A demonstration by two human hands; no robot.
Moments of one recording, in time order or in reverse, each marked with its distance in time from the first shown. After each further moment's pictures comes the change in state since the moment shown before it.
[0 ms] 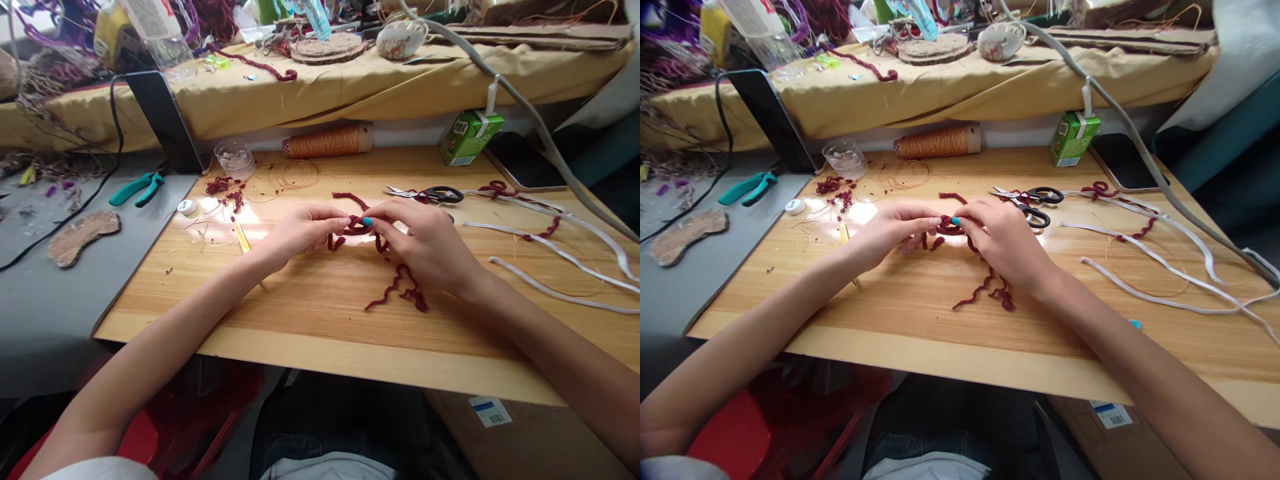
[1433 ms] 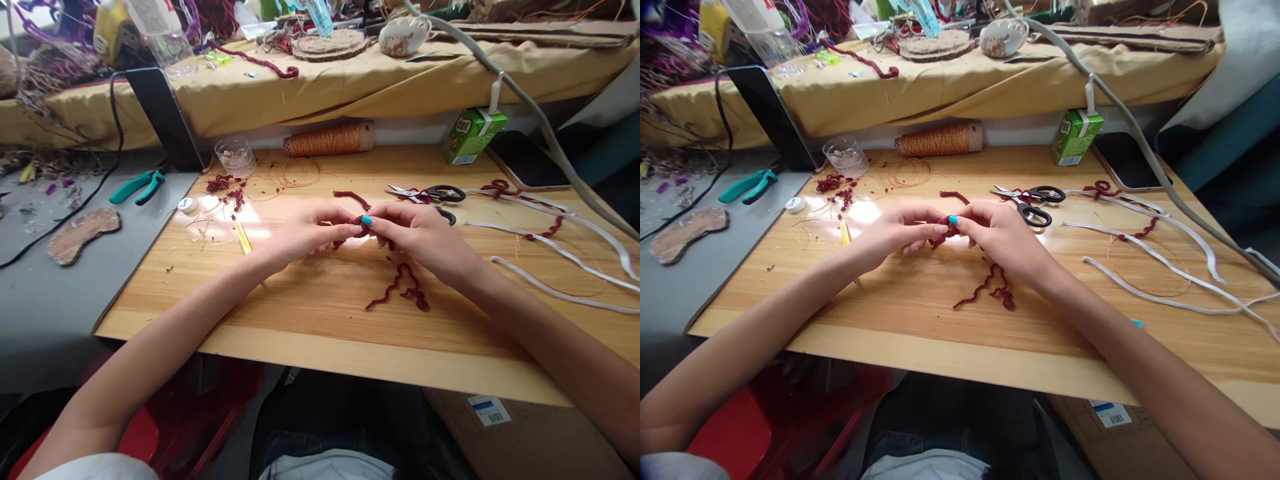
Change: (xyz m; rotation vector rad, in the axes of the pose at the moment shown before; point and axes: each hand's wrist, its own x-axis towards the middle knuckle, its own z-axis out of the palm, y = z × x) left_hand -0.003 0.004 0.003 0.028 -0.057 -0.005; right_hand 0.005 -0.005 -0.003 0.490 -0.153 0.342
